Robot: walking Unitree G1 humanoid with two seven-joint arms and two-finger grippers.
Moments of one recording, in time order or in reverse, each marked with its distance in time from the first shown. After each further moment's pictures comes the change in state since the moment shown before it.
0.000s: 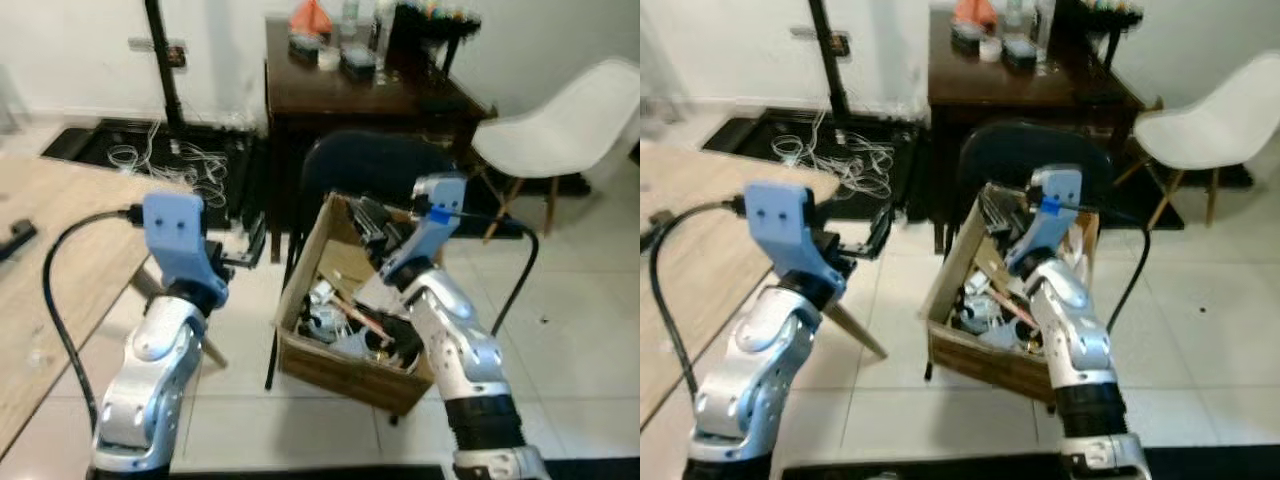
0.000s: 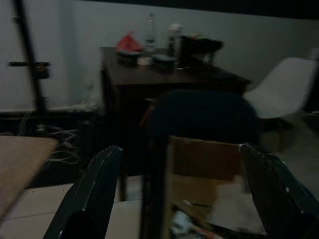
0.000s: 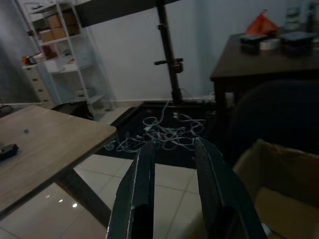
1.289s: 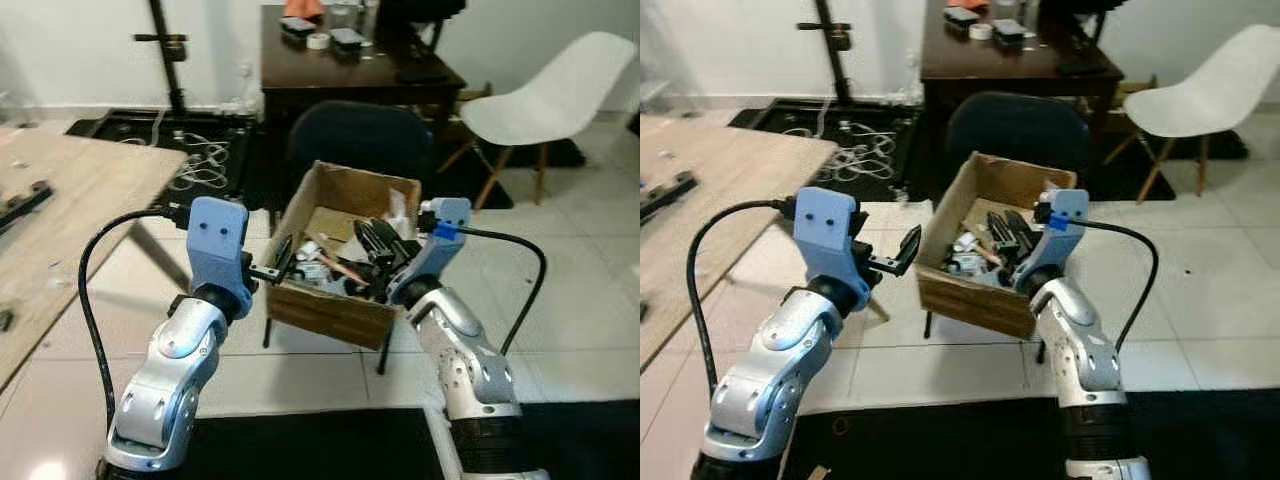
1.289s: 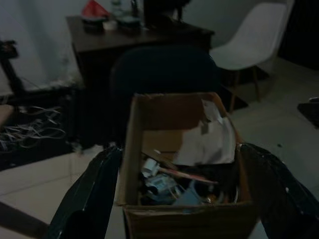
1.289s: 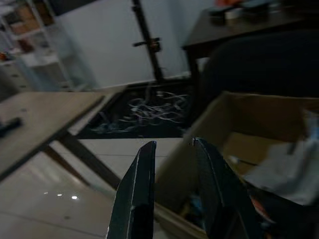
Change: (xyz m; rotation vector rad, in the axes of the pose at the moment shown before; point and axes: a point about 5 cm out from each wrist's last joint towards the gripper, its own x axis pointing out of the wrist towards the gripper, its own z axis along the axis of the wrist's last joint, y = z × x) left arm 0.005 -0.011 -0.008 0.080 0.122 -0.034; right arm -0.014 0.001 -0.013 0.026 0.066 -0.049
